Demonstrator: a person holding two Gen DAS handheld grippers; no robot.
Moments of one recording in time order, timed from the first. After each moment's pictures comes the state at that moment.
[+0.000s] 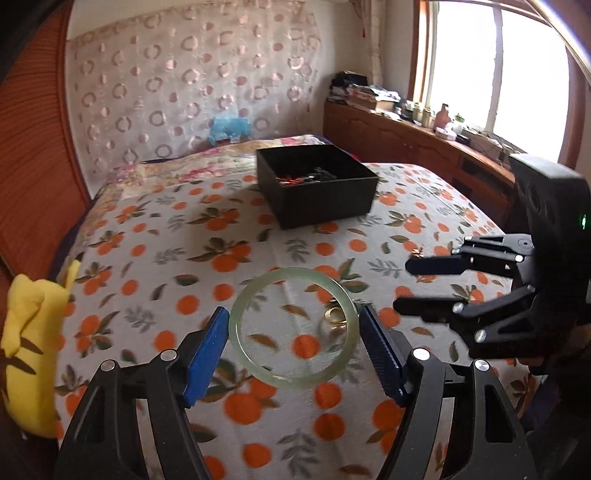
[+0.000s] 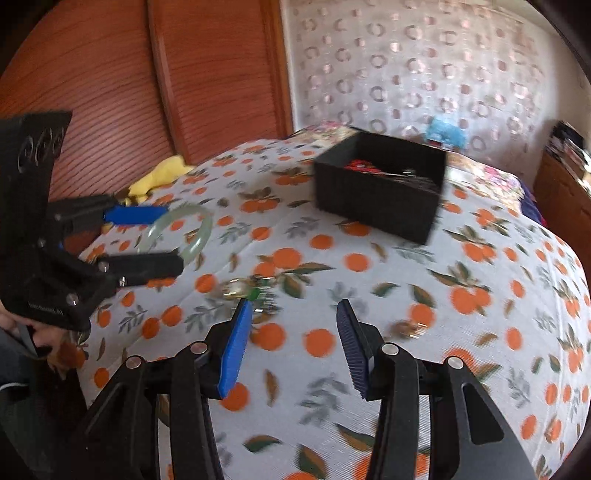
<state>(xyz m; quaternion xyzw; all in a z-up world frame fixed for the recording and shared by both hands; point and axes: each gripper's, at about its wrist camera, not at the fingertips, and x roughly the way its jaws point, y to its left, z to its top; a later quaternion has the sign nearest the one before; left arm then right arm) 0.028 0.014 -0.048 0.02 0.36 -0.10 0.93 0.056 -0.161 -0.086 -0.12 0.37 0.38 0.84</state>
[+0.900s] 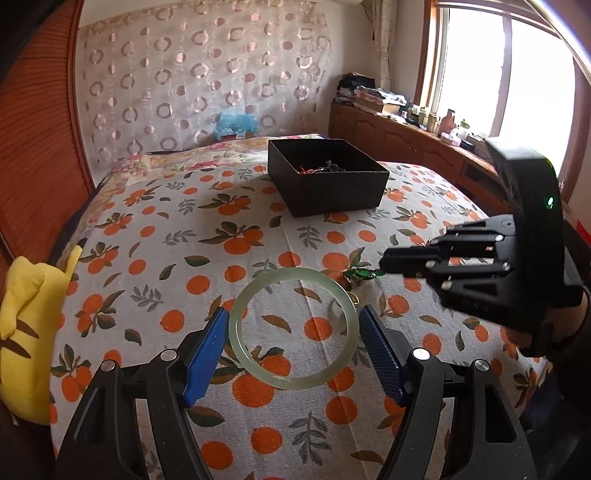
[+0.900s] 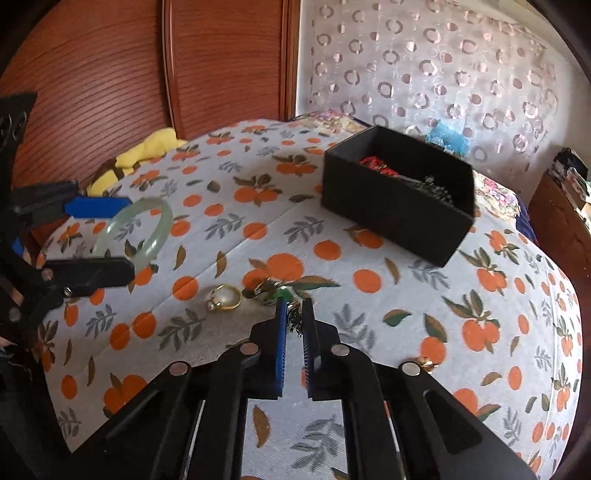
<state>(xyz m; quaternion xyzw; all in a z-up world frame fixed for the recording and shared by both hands) 0.022 0.024 -0.058 0.00 0.36 -0.10 0.93 0.075 -0.148 -0.087 -0.16 0.36 0.35 0.85</state>
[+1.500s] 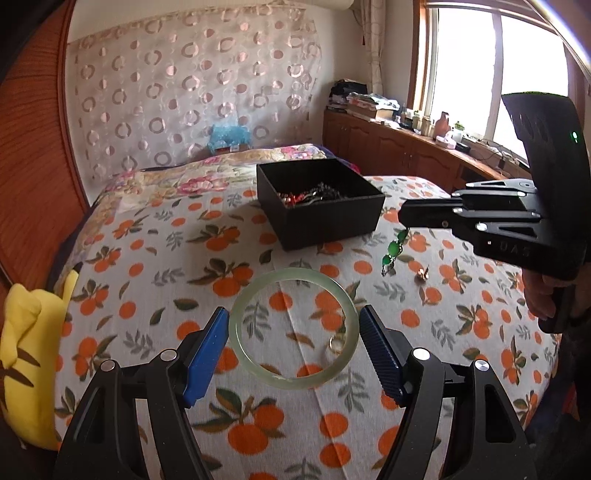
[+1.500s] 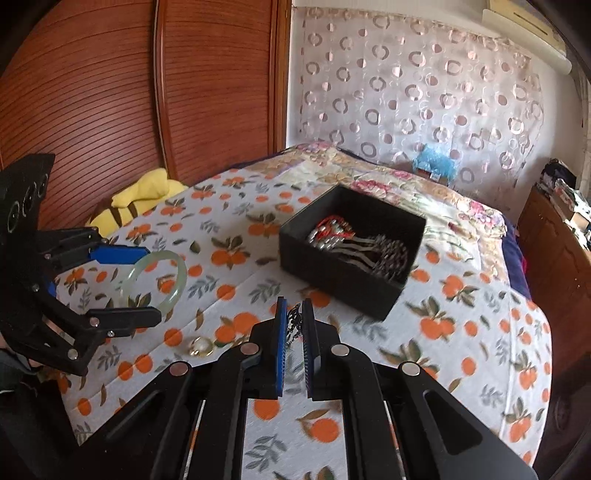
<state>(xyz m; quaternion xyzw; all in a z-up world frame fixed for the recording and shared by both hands) 0.049 0.011 -0.043 0.02 0.34 -0.11 0.93 0.101 -0.172 -0.027 -0.14 0.32 0.34 0.87</state>
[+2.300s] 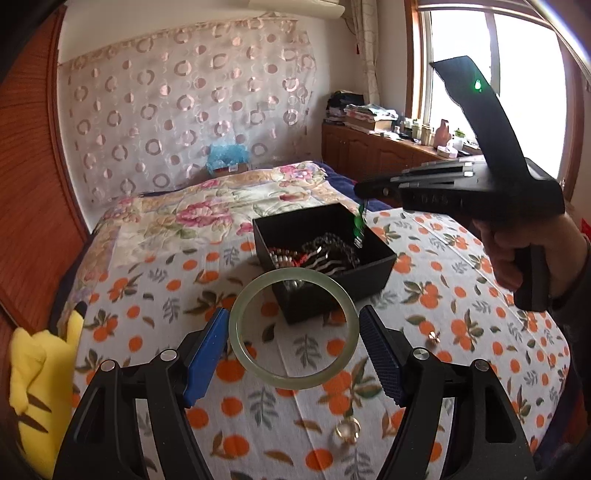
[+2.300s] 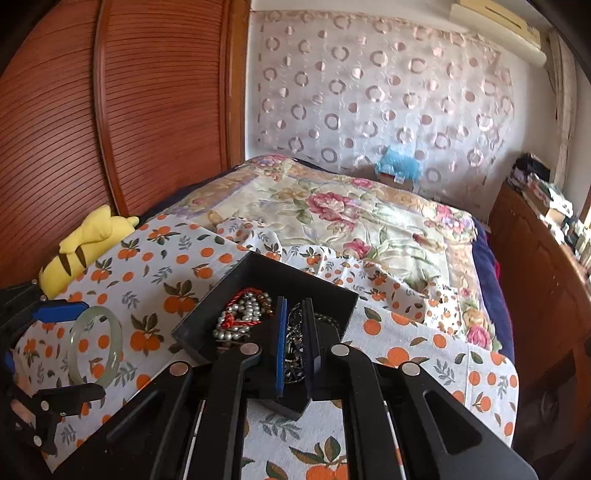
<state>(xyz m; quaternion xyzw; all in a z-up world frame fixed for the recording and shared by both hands) 0.106 -0.004 -0.009 0.05 0.32 -0.11 0.94 0.212 -0.165 0.002 -0.12 0.33 0.28 0.90</state>
